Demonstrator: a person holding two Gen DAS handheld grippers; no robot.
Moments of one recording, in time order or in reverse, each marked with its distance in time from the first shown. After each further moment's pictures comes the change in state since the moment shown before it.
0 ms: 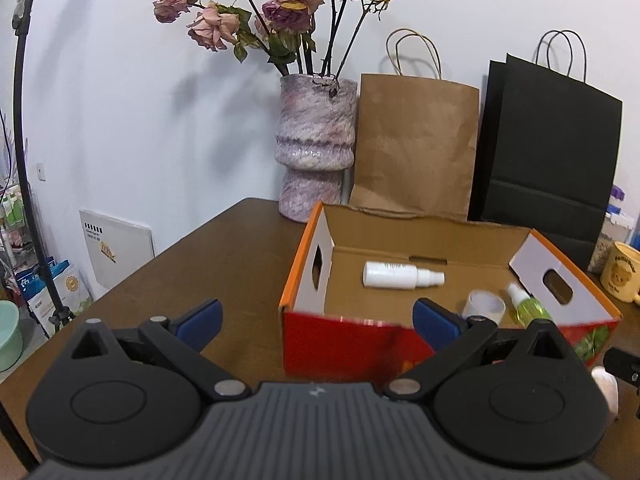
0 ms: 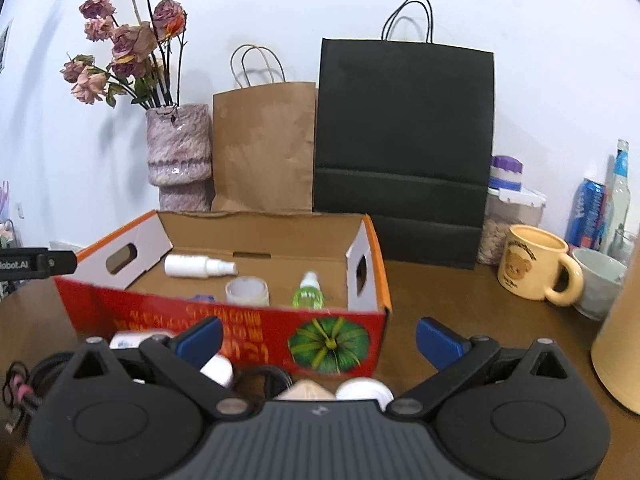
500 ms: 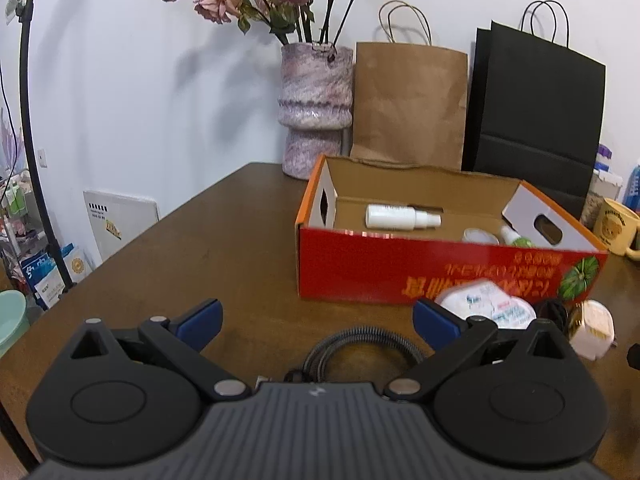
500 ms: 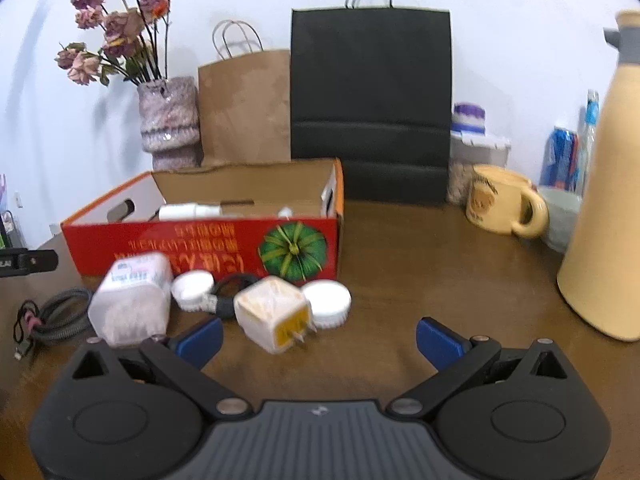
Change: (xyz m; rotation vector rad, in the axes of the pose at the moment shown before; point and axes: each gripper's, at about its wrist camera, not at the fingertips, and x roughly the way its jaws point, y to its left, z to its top) left arm -0.030 0.010 -0.038 0.031 0.079 -0.009; right arm -0.042 -0.030 -0.049 0.053 0.100 -0.005
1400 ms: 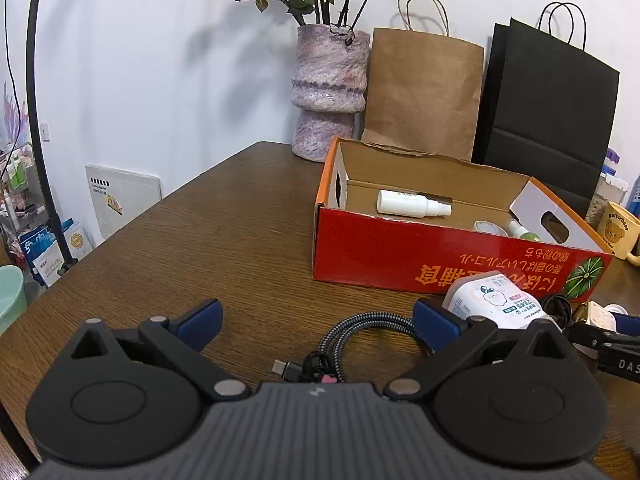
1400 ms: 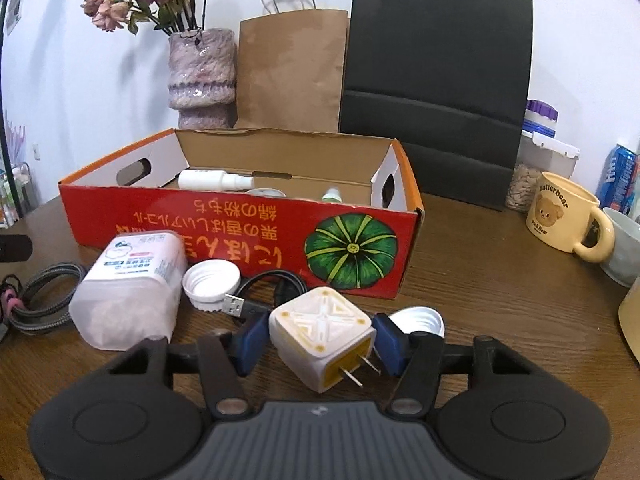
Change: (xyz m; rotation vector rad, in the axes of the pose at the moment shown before) left arm 0.005 0.014 0.000 -0.050 0.050 -0.002; right arm 0.063 0.036 0.016 -0.123 0.064 0.061
